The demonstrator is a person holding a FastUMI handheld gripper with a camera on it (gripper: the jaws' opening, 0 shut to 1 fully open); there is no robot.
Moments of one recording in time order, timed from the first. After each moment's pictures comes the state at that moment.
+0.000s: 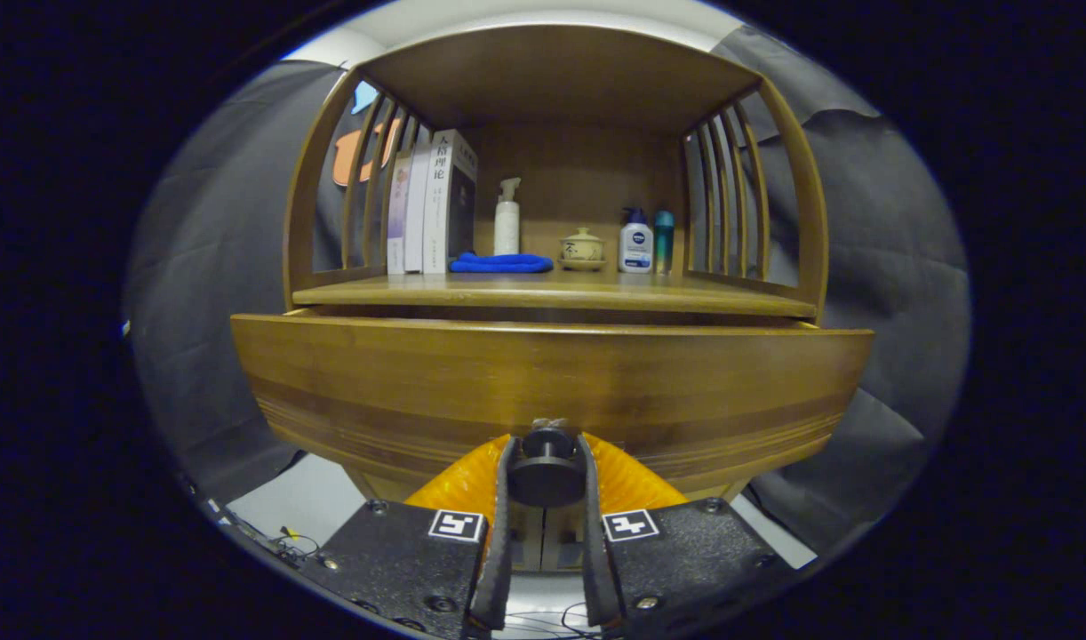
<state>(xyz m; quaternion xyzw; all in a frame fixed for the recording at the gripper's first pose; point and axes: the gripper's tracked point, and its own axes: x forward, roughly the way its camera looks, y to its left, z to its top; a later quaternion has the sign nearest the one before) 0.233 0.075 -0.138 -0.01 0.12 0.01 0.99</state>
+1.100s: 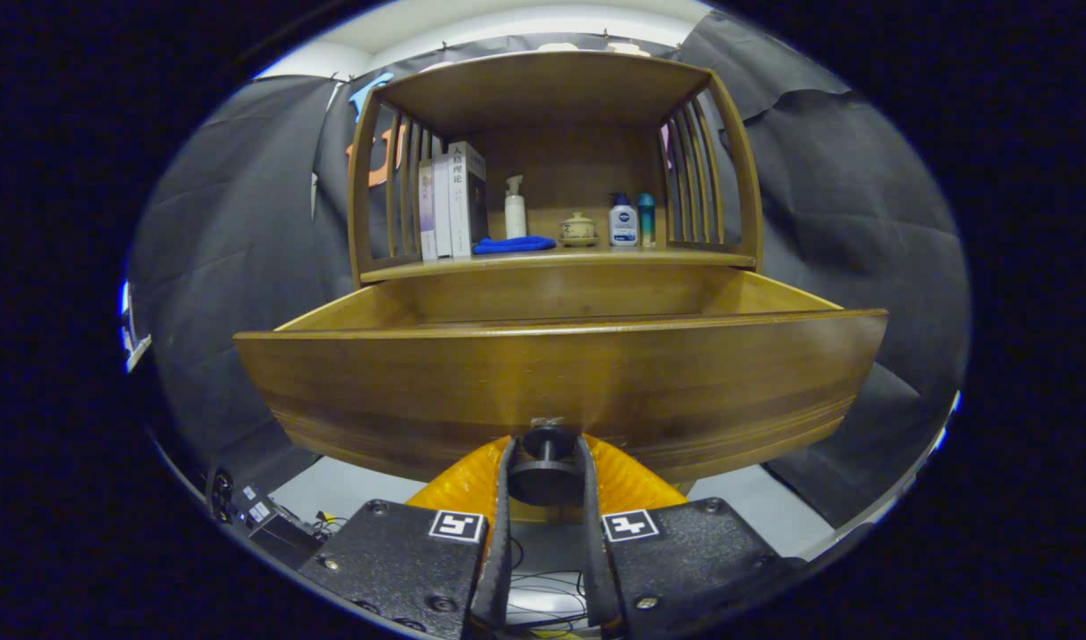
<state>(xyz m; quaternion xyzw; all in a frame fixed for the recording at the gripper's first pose) 0.114 0.072 -0.159 0.02 0.15 0.03 0.99</state>
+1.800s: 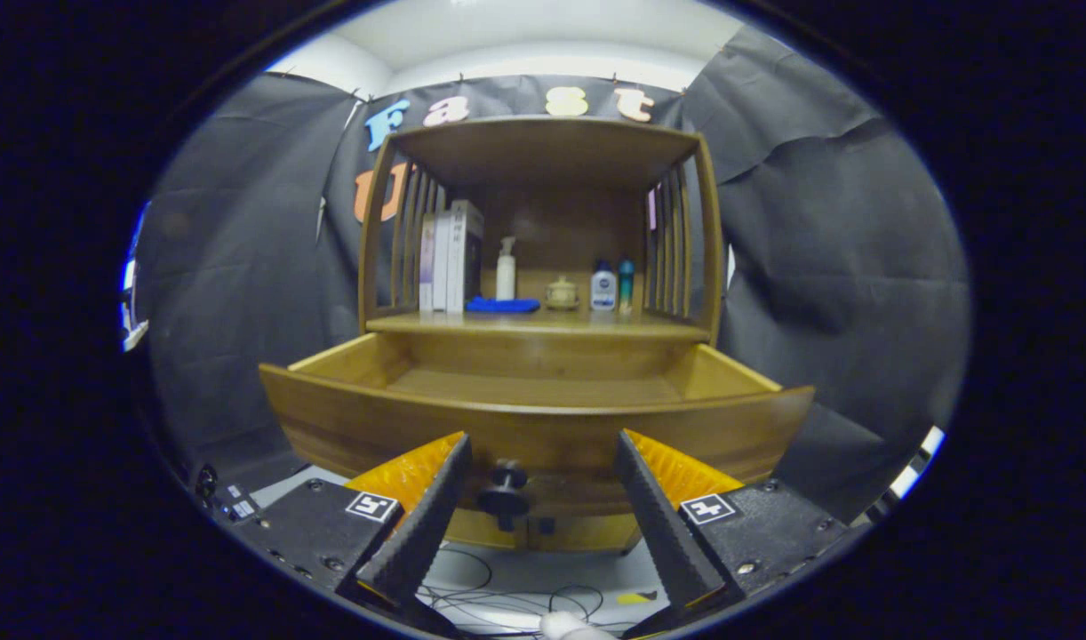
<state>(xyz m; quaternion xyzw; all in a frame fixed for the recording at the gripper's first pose) 0.065 0.039 -0.066 0.00 0.05 0.01 1.00</state>
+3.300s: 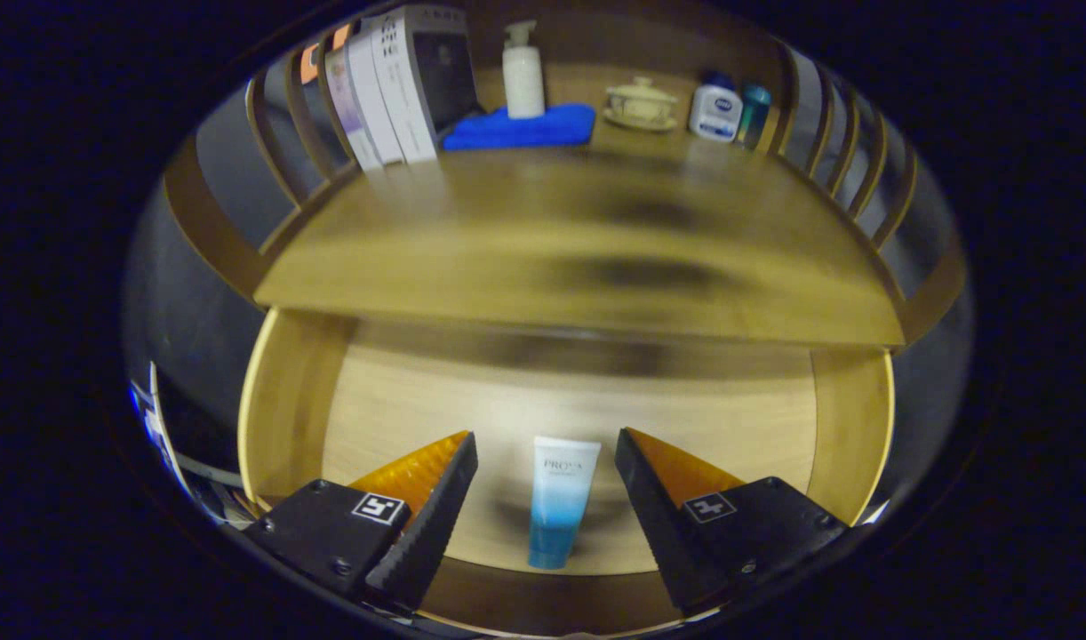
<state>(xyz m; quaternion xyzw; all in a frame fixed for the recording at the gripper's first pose) 0.269 0.090 -0.122 -0.02 0.54 0.04 0.84</state>
